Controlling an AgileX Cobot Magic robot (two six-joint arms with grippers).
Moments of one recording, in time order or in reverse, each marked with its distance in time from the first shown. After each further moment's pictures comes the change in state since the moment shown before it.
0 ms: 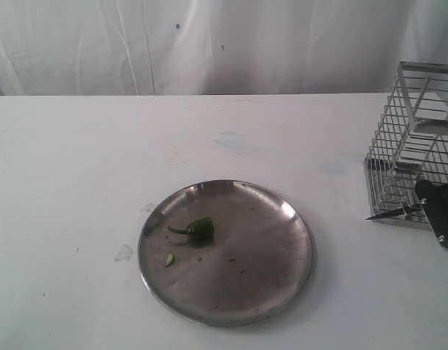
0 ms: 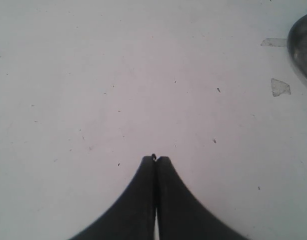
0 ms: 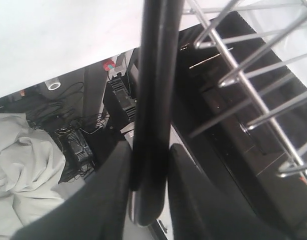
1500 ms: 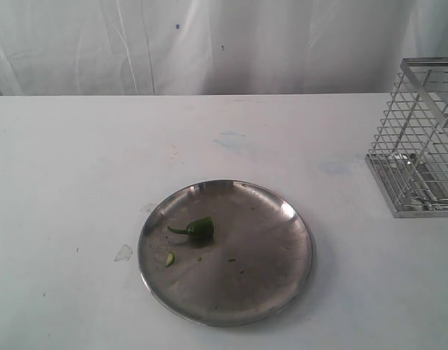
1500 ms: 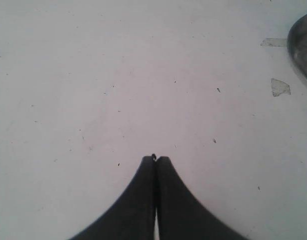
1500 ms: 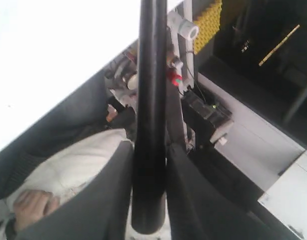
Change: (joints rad) left arm 0.000 0.000 0.000 0.000 0.000 0.000; right arm 0.018 -0.599 0.000 0.611 0.217 -0.319
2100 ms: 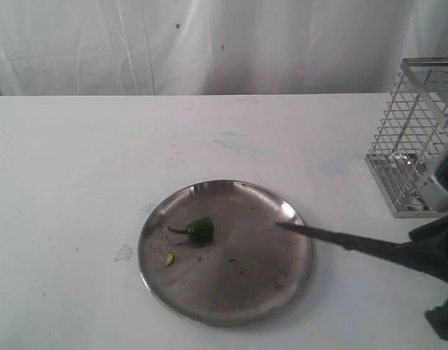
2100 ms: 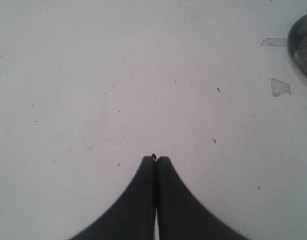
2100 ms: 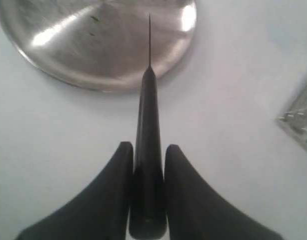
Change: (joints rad) left arm 0.000 0.000 0.000 0.000 0.000 0.000; right arm 0.010 -0.092 0.000 1.156 -0.242 -0.073
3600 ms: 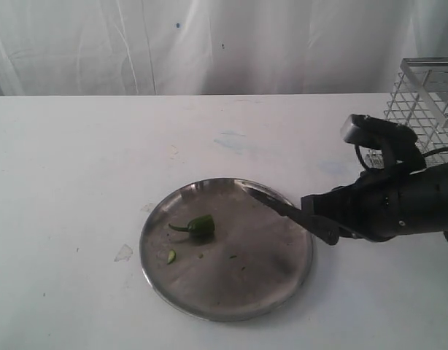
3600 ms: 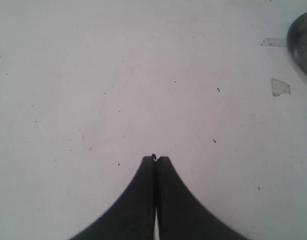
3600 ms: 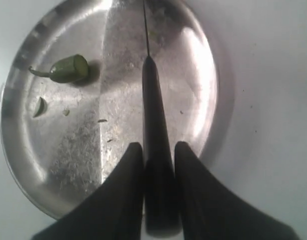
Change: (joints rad) left arm 0.000 0.000 0.000 0.000 0.000 0.000; right arm 0.000 0.576 0.000 0.606 -0.464 -0.010
